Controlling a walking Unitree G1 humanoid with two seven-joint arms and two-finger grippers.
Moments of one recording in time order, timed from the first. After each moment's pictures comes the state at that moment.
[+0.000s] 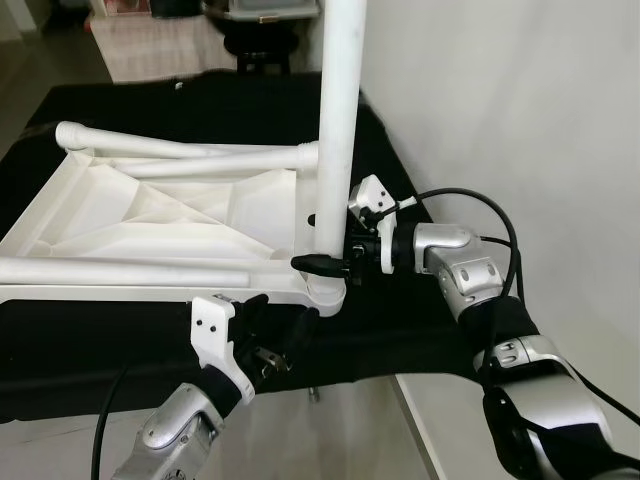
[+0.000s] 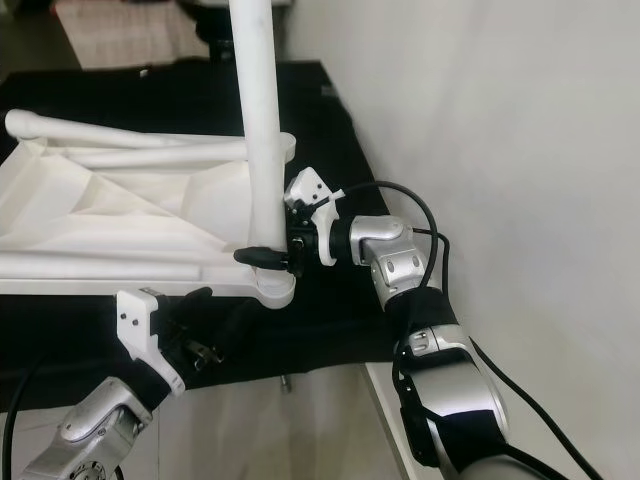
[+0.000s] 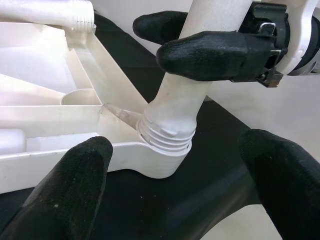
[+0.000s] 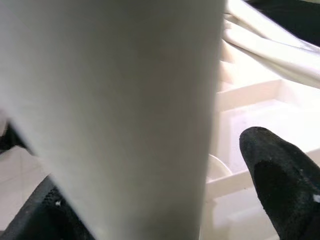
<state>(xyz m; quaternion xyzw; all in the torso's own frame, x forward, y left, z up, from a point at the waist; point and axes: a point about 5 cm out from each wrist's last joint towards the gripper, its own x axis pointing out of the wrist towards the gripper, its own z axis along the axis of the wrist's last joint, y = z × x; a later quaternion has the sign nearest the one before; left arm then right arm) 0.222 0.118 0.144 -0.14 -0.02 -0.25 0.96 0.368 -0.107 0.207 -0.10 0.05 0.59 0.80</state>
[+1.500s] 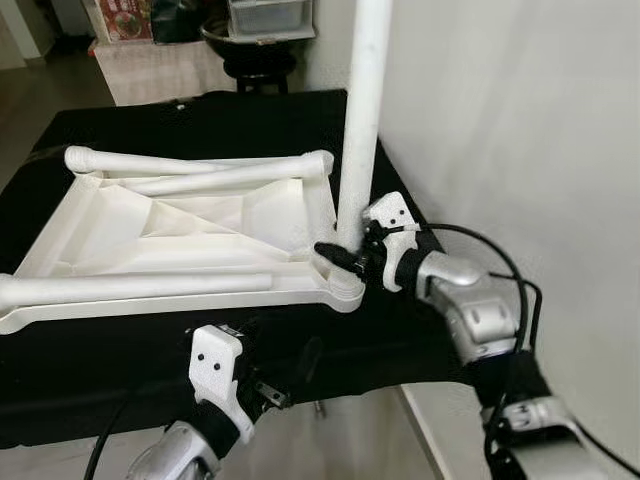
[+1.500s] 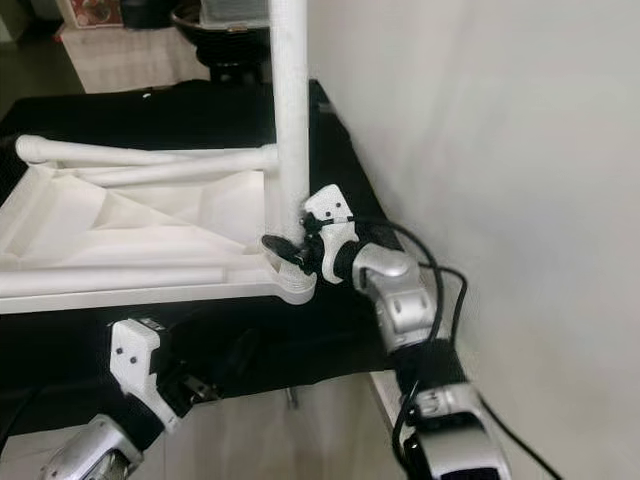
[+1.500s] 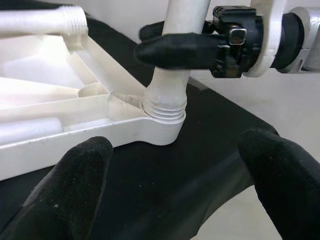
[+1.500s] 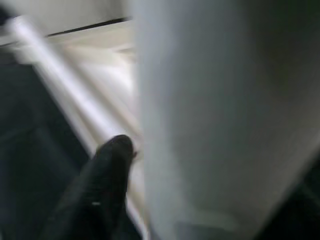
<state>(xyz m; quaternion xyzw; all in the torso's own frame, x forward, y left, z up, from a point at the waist) 0.195 0.114 0.150 -0.09 -0.04 -0.25 0.96 0.348 -0.112 0.199 -0.11 0.02 0.49 0.86</state>
